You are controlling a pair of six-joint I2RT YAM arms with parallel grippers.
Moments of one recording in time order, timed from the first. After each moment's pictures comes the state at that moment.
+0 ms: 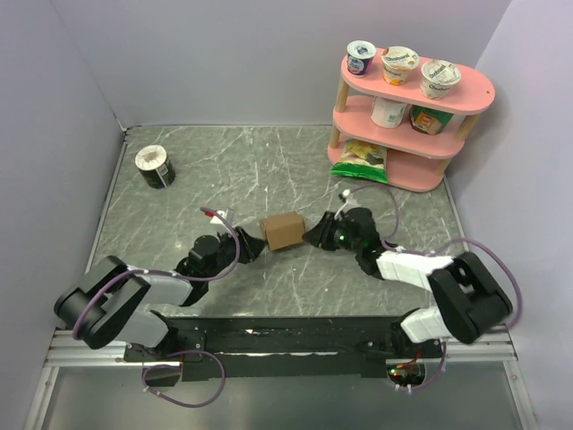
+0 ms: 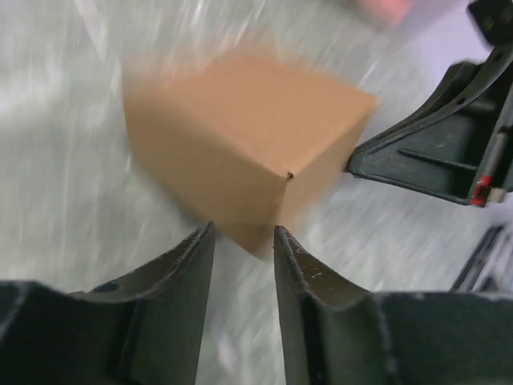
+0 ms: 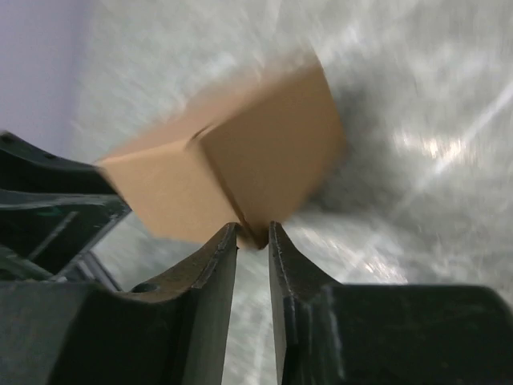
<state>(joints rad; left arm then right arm) -0.65 1.38 0.23 0.97 0.07 -0.65 0.50 1.37 0.47 0.45 -0.27 0.73</state>
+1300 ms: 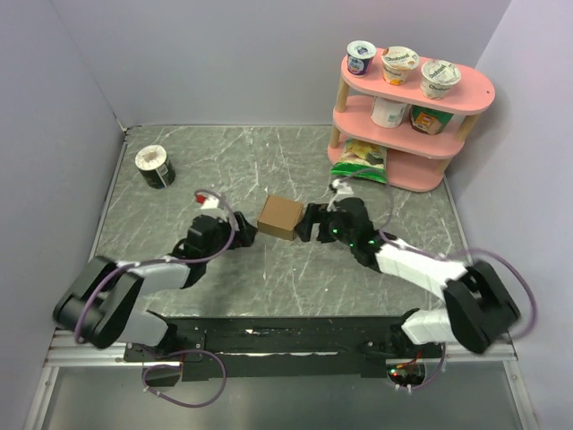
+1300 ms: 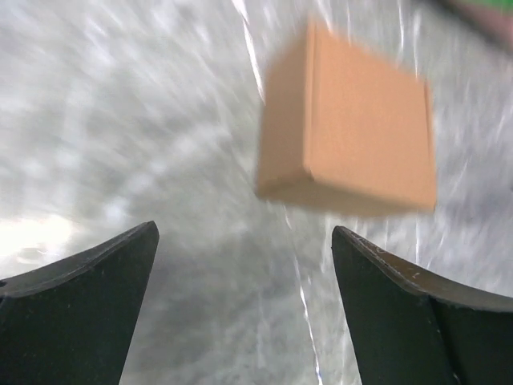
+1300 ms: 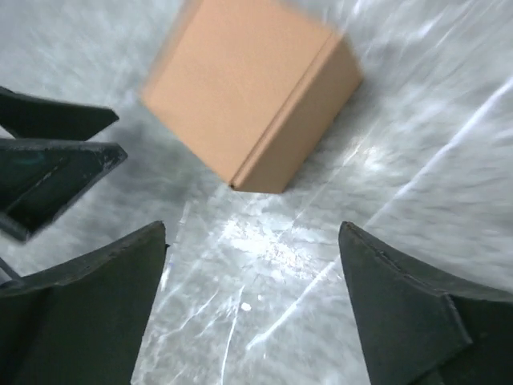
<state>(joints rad) -0.49 1.40 0.38 0.62 -0.02 -0.53 0.59 1.35 0.64 0.18 -0.06 0.53</state>
